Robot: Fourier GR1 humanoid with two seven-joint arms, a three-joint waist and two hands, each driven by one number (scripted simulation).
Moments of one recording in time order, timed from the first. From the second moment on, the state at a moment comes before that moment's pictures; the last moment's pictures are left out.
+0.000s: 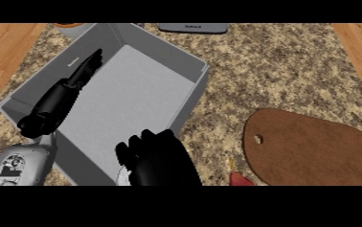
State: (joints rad) left arm -0.24 0.29 0.00 -1.58 -0.10 -0.25 -0.04; right arm -0.53 0.00 0.93 -1.79 1.07 -0.04 0.72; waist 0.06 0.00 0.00
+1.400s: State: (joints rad) left arm -0.22 0.25 0.01 -1.55 -0.13 -0.23 -0.08; right arm -1.12 -0.01 0.60 -0.98 0.45 0.37 0.58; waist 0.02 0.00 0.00
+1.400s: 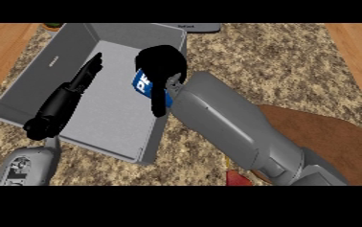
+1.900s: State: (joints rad) left arm -0.23 0.24 0.00 -1.53 -0.14 -0.23 -0.09; right arm -1.02 0.00 0.34 -1.08 0.21 0.04 0.35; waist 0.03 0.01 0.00
